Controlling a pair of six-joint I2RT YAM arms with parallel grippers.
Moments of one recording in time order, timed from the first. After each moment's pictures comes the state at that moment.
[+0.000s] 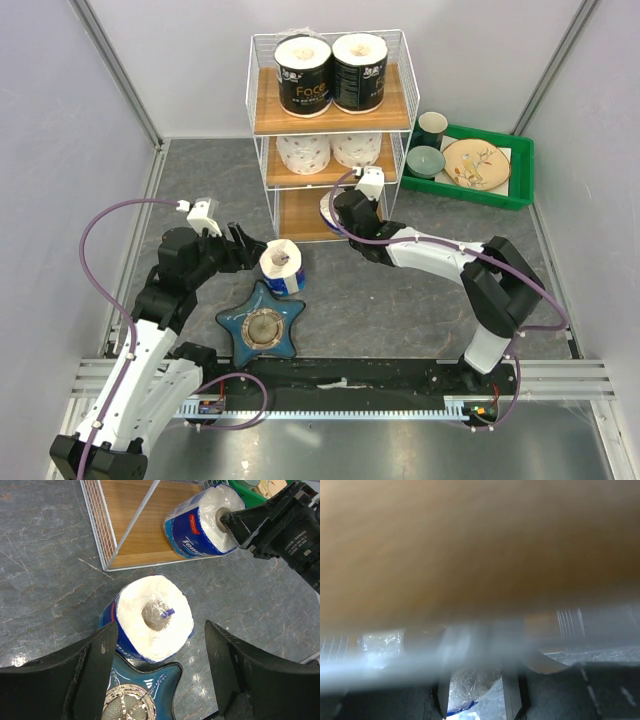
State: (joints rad) left arm -0.25 0.67 0.67 -0.39 0.22 -0.42; right arm 0.77 1.72 1.11 0.08 0.71 0.54
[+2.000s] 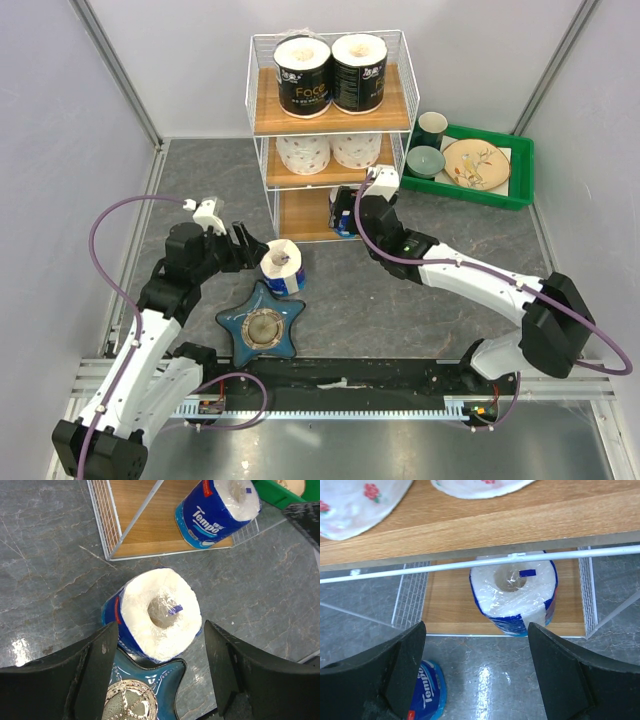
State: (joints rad) left arm -0.24 0.73 0.67 -0.39 0.23 -0.42; right arm 0.83 1.44 1.02 0.03 0.58 0.56
